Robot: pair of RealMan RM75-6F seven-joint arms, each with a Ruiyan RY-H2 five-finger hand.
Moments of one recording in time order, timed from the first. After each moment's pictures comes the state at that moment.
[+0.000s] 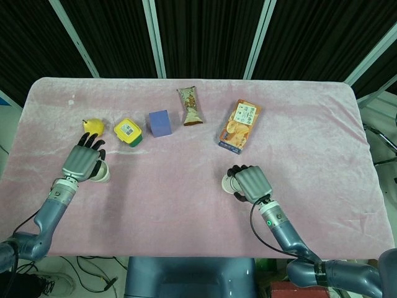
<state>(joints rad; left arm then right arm) -0.67 -1.39 -0.08 -1.28 1.19 0.96 0.33 0.70 -1.54 0.10 -1.53 -1.19 1.11 -0.42</state>
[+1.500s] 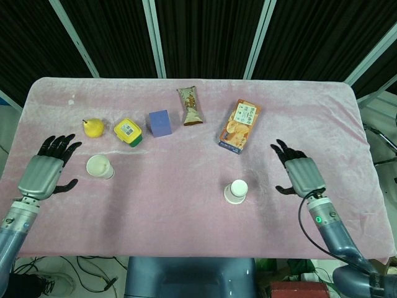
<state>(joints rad) -0.43 -1.04 -0.05 -1.73 1.35 1.26 0.22 0.55 -1.13 0.13 -1.75 -1.18 1.14 -0.23</state>
